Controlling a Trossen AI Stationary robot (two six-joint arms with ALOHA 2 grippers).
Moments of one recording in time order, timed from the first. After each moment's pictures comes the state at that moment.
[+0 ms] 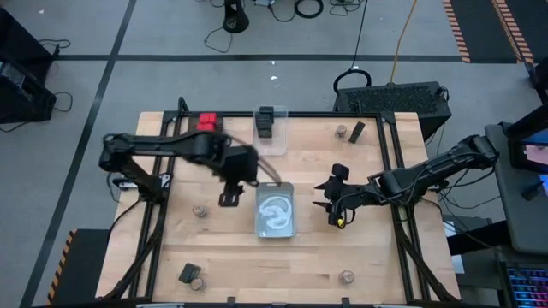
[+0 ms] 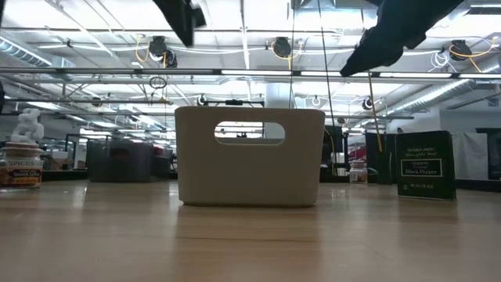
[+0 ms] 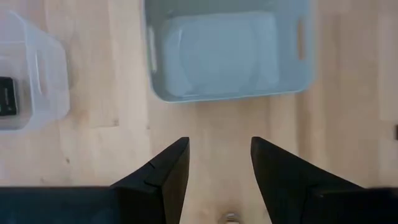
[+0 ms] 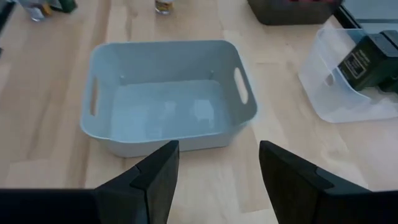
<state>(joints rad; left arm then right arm) -0.04 1.60 1.65 -1.27 0.07 0.01 0.34 1.17 0.79 -0.34 0.41 0.29</state>
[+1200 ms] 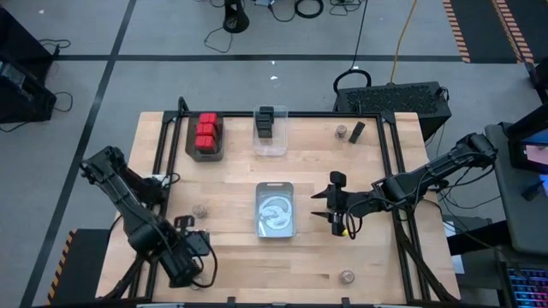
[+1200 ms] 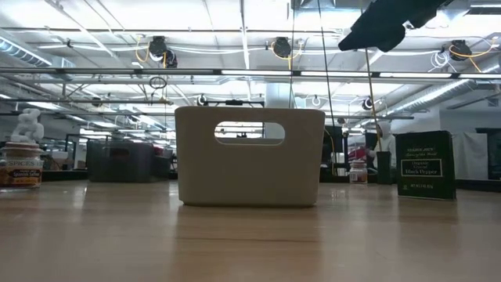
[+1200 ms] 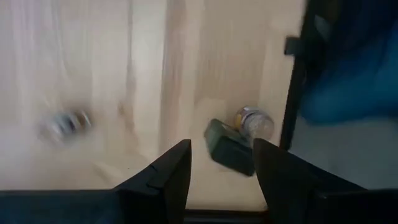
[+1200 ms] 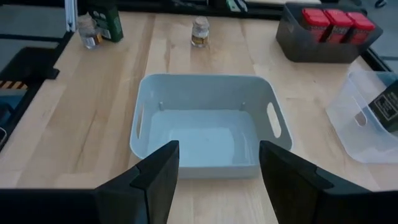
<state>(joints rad) -0.82 1.58 1.54 -1.34 -0.03 -0.96 0.42 1.17 0.79 -0.21 0.42 0.24</state>
